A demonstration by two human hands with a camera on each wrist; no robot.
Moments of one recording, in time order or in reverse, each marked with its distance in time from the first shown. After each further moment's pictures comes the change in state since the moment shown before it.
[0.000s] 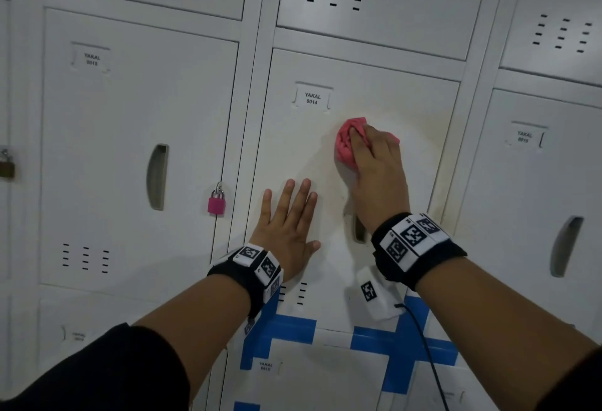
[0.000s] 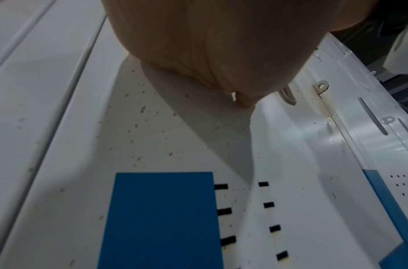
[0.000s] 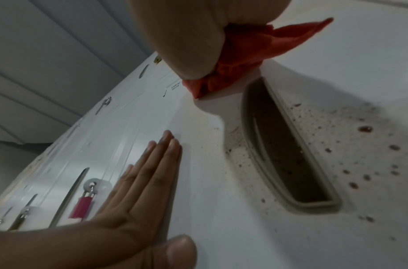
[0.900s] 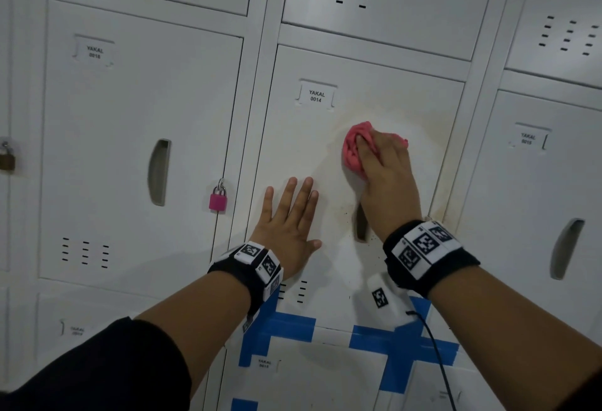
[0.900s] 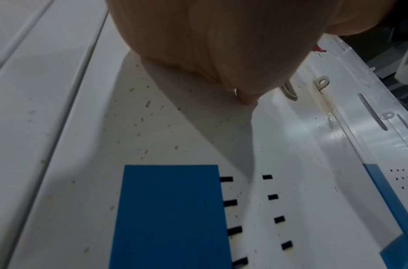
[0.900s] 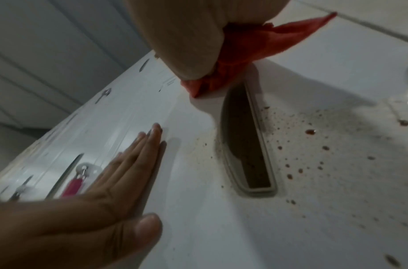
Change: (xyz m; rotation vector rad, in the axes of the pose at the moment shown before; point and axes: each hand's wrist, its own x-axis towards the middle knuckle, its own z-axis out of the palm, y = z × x) left_hand 0.000 -0.005 0.012 0.021 0.111 0.049; right_hand -0.010 0.011 -0.006 -0.021 0.008 -0.062
